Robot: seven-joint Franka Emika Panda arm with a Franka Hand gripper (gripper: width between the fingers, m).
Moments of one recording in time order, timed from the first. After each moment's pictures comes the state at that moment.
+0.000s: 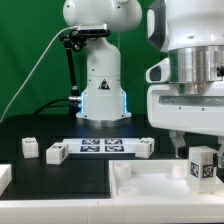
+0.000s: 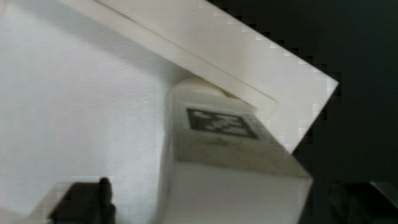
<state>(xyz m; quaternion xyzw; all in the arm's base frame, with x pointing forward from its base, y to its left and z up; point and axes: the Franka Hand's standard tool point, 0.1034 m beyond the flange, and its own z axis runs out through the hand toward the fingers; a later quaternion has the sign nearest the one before) 0.626 0.114 0.076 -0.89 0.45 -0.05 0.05</state>
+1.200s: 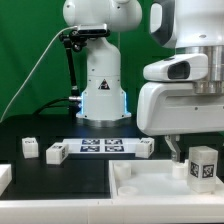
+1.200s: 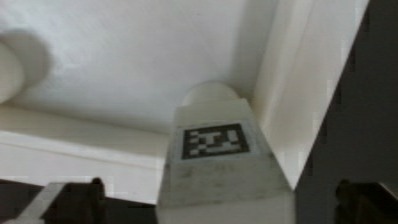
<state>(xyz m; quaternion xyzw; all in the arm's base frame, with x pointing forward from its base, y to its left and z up) 0.622 0.121 0.076 -0.99 -0.09 -0.04 0.00</state>
